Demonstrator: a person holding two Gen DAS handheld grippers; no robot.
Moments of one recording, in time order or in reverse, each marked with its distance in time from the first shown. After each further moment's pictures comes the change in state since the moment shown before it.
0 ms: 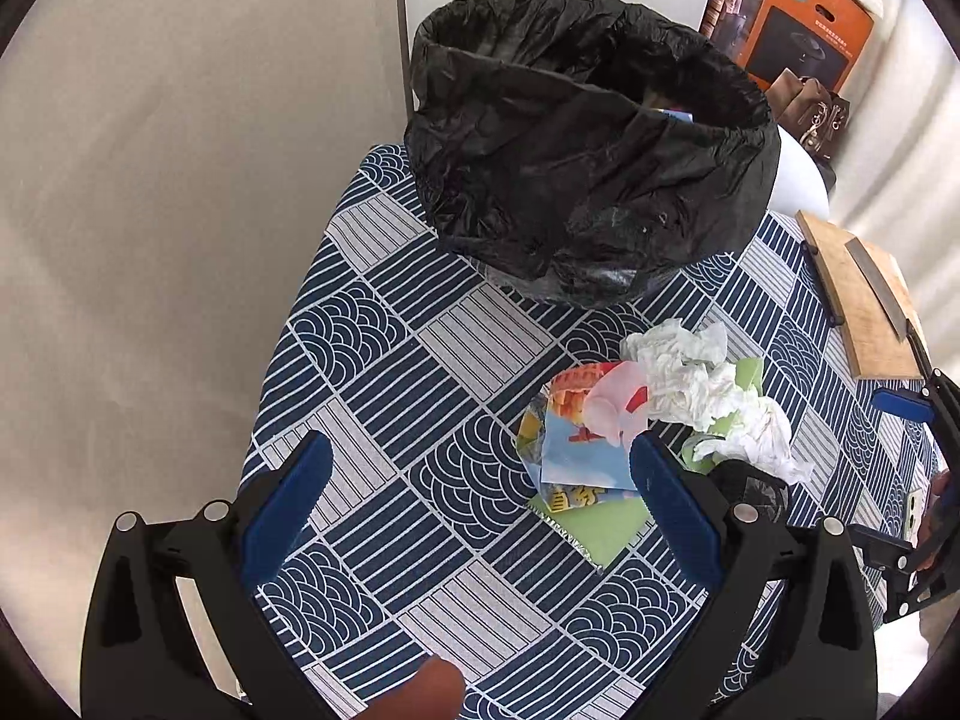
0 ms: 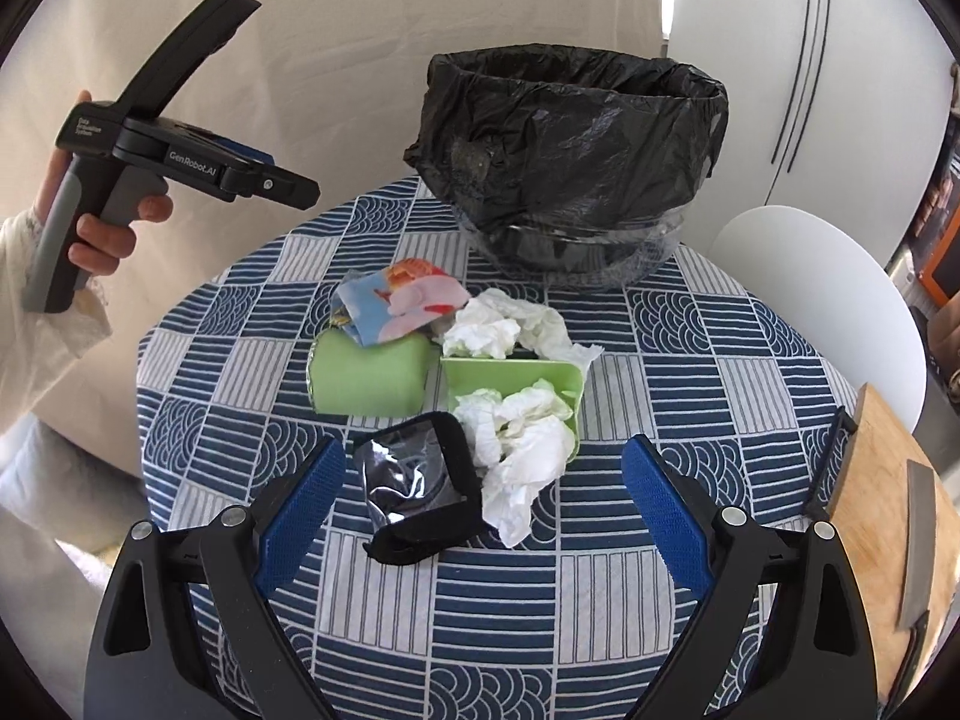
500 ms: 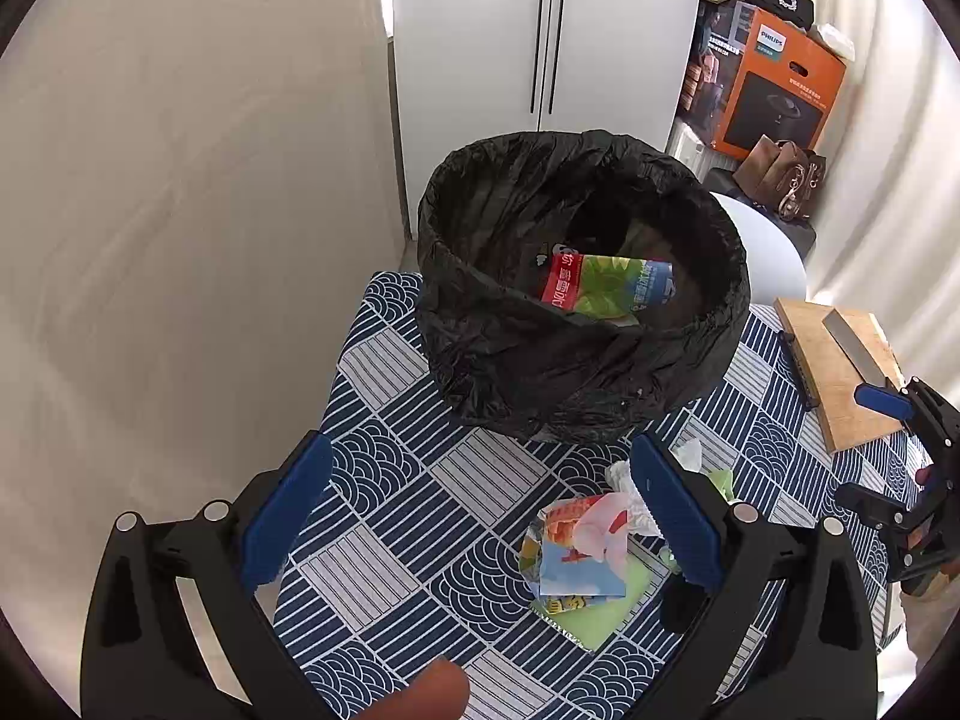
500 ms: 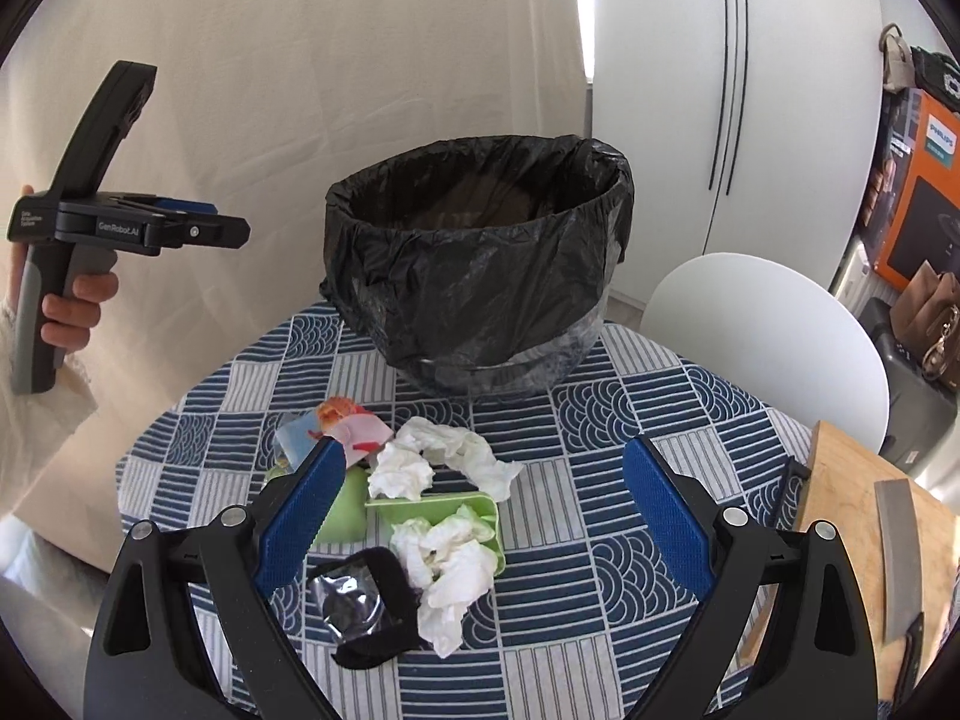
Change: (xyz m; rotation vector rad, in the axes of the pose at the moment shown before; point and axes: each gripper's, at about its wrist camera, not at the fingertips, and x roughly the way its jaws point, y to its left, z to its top) left arm -0.045 0.011 0.055 0.016 -0.191 -0.022; right arm -0.023 -0.047 0.047 0.149 -0.160 -0.082
